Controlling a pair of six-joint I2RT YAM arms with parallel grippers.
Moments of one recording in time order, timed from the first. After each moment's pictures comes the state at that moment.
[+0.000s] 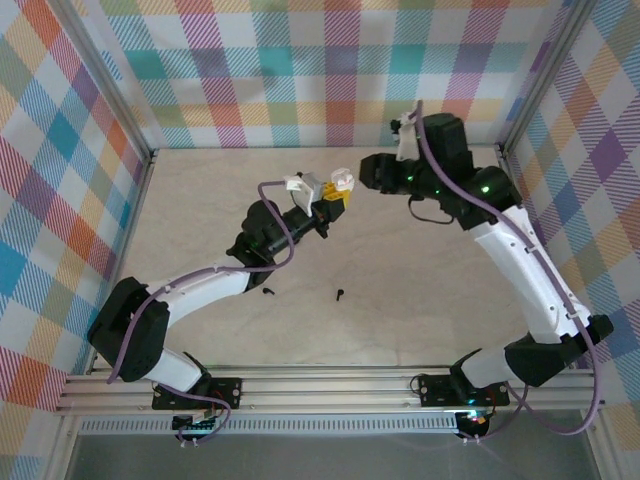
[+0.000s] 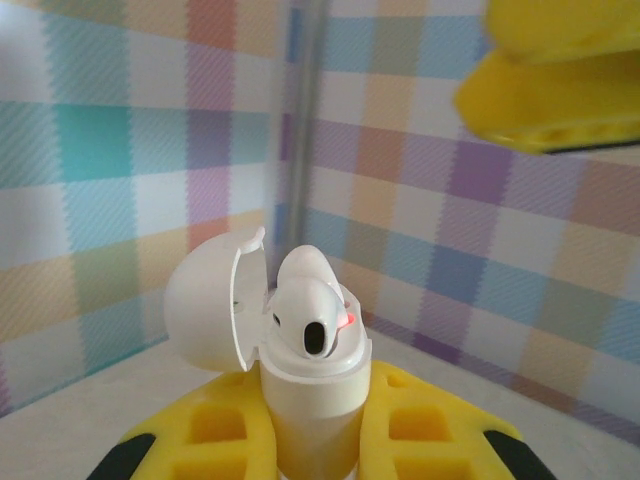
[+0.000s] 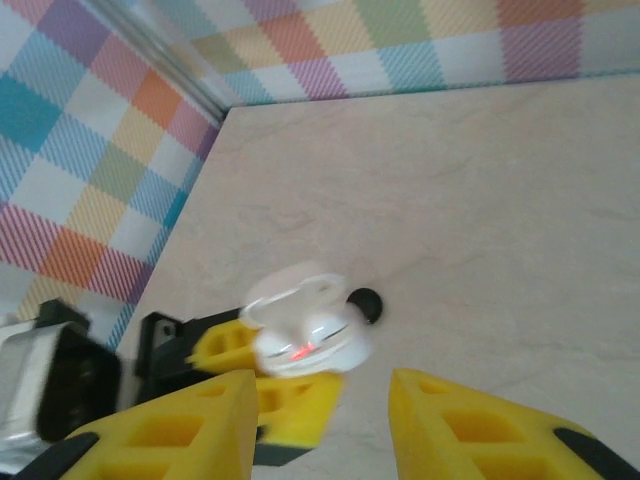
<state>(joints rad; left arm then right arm) -0.66 1.48 0.90 0.73 0.30 -0.14 0.51 1.41 1.80 -0.93 -0.18 0.46</state>
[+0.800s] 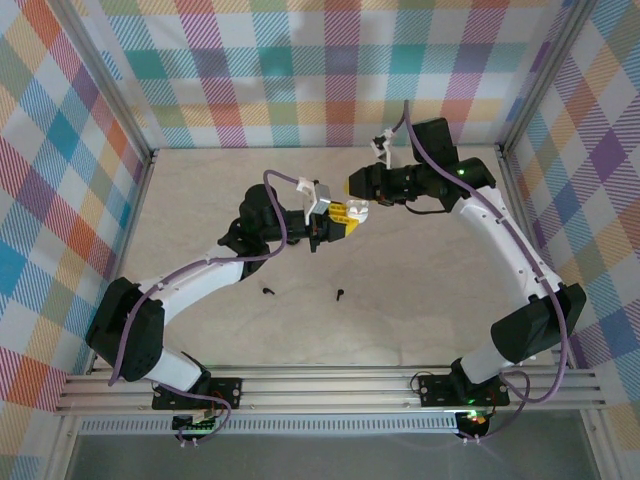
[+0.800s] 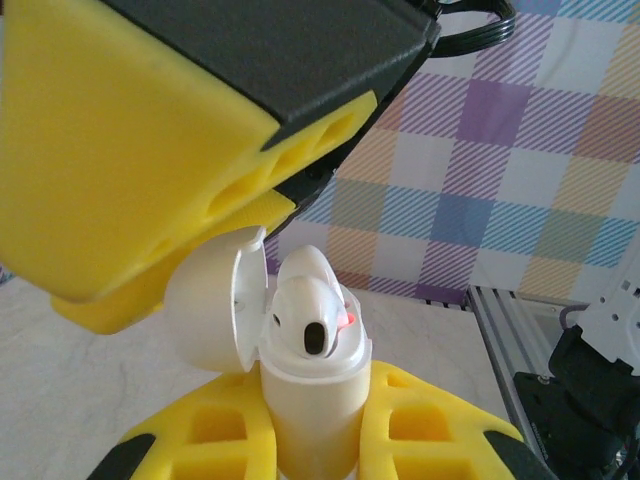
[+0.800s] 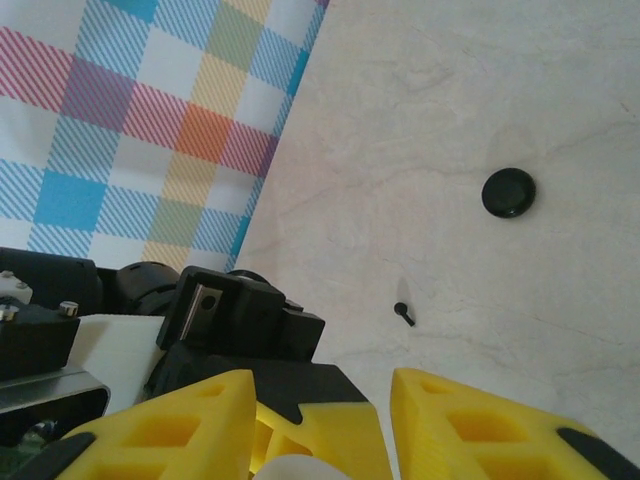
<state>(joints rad) -0.62 1.48 0.98 0.49 0.80 -0.07 0.41 1.54 1.67 -0.86 -0.74 0.45</state>
